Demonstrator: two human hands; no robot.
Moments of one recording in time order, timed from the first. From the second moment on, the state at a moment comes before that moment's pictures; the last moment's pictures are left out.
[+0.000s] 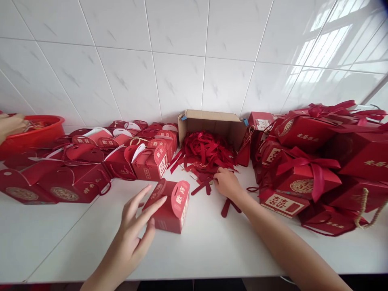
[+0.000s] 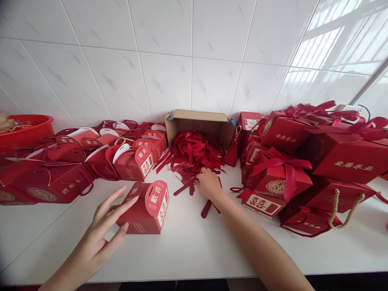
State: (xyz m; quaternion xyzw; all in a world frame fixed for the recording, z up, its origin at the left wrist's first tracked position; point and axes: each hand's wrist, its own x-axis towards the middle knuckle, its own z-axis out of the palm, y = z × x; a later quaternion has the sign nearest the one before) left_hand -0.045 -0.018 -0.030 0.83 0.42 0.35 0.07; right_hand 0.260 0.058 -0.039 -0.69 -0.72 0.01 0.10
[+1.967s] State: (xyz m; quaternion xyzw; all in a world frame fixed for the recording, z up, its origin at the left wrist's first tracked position) left_hand -0.004 -0.032 -0.012 0.85 0.34 0.40 0.03; right_hand 0.278 -0.078 0.050 -0.43 -0.58 0.50 0.47
